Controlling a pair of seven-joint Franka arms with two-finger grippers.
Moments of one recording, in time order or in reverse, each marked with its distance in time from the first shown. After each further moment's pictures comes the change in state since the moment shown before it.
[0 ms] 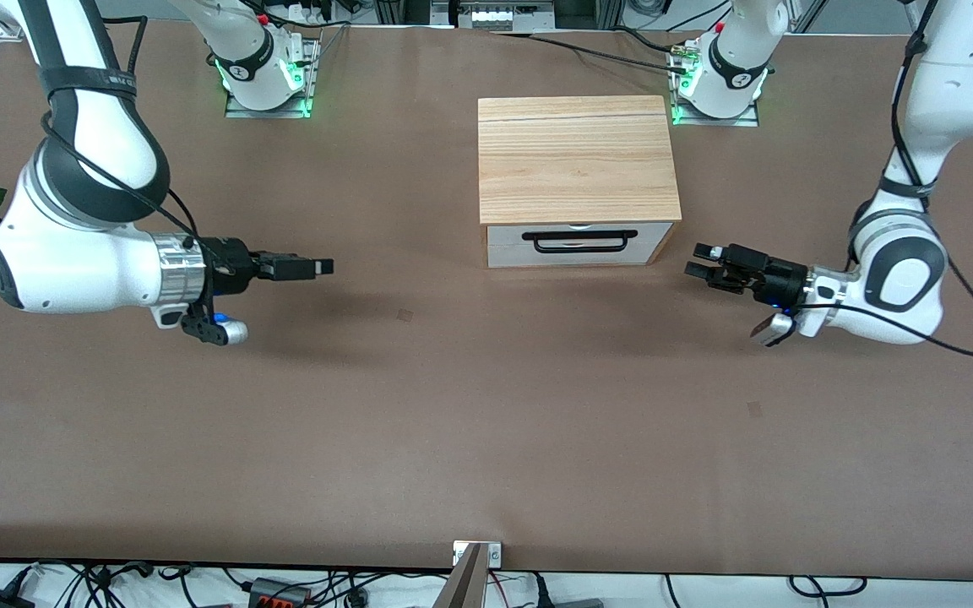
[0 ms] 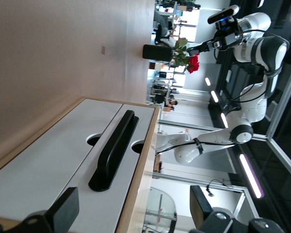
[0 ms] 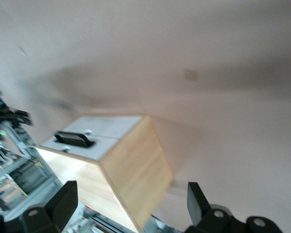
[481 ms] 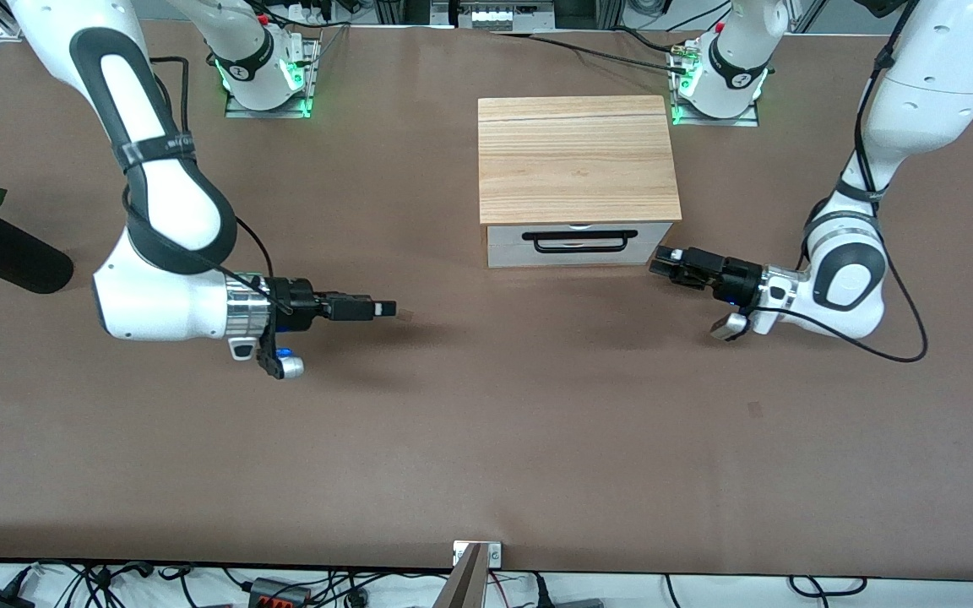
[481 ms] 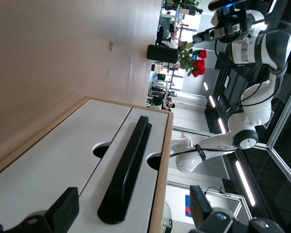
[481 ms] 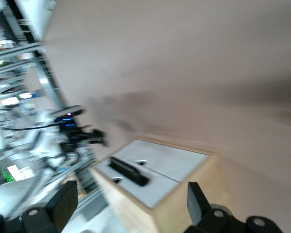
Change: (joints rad) left arm -0.079 0.020 -0.012 -0.070 -0.050 0.097 0.010; right arm 0.078 0.153 0.005 0.015 0.368 0.213 -0.213
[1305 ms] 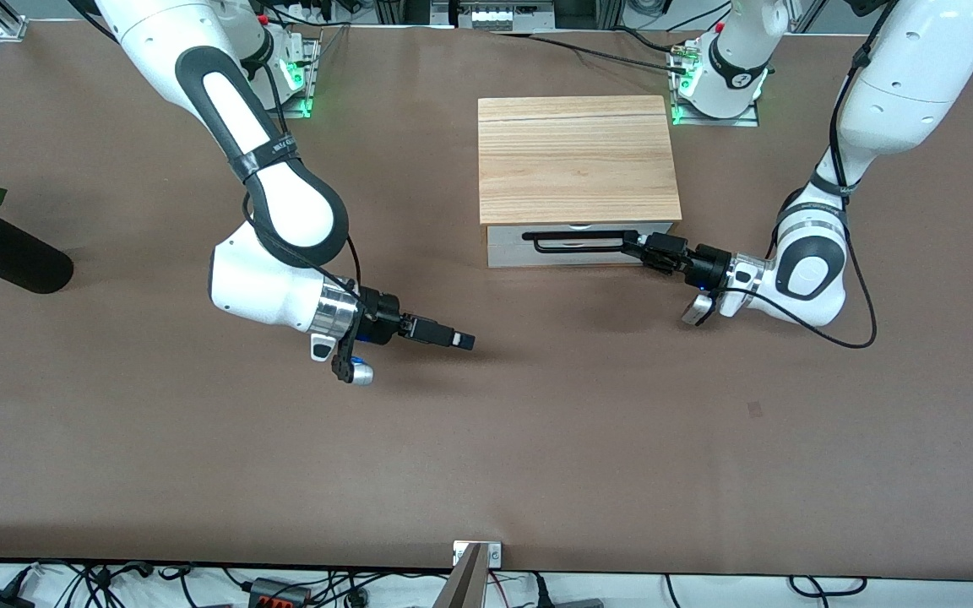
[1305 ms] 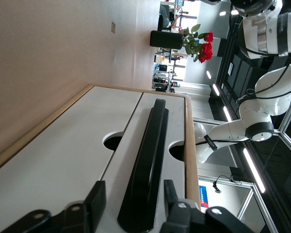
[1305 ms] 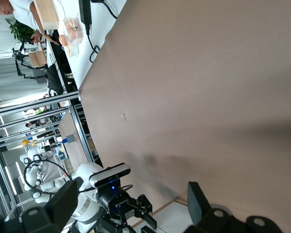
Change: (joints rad) left arm -0.038 0.000 -0.016 -0.074 -0.002 0.052 0.133; right arm 0.208 0.082 0.002 0.050 0.169 0.447 -0.051
